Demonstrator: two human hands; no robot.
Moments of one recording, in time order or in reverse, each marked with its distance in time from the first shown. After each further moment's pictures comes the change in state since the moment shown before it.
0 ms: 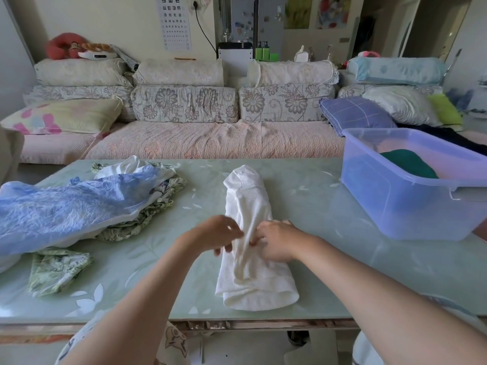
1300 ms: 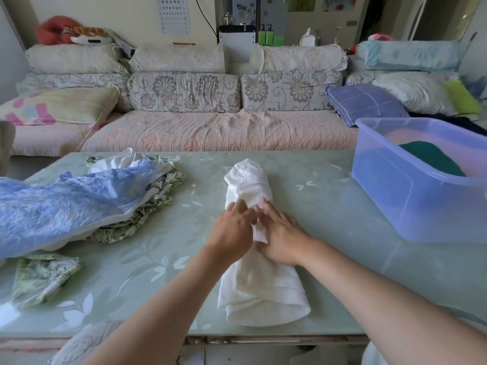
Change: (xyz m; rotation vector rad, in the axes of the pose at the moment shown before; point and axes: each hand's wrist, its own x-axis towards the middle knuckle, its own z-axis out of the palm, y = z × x) left_hand 0.054 -0.010 0.045 0.309 0.577 0.446; right_hand 0.037 0.018 0.025 -0.036 0.138 0.007
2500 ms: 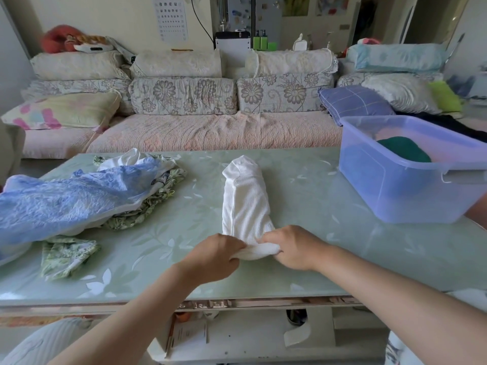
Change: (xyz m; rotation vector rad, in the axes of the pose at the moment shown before) left_hand -0.093 0.018 -0.047 -0.095 -0.323 0.074; right_hand -0.089 -0.002 -0.010 0.111 -0.032 -0.175
